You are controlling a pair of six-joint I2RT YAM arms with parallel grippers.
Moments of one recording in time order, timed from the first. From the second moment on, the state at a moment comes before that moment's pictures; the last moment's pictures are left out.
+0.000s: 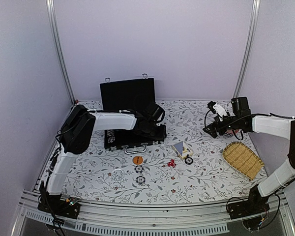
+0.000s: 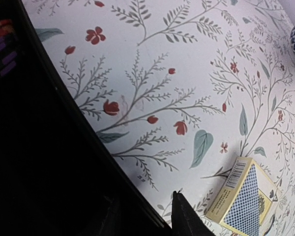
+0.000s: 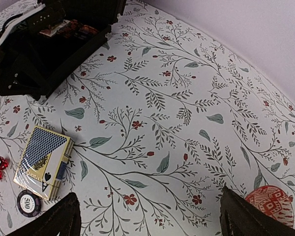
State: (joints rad) left arm -0.83 2.39 1.87 -0.37 0.03 -0.50; right arm 0.19 1.48 0.87 -0.11 -0.35 -0.44
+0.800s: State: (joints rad) left arm -0.92 2.45 1.96 -0.38 0.10 -0.41; right arm 0.21 1.49 0.87 -0.12 -0.35 -0.45
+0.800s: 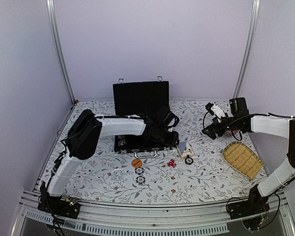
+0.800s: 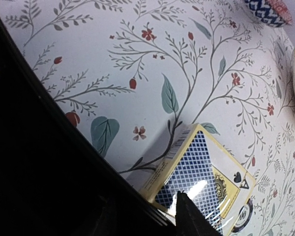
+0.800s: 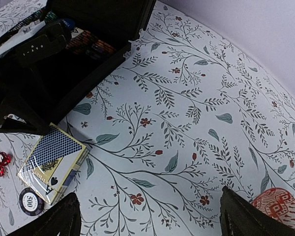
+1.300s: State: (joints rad) left arm -0.94 2.15 1.76 -0.44 0.11 -0.19; right arm 0.22 1.59 1.19 -0.28 -0.50 -0.44
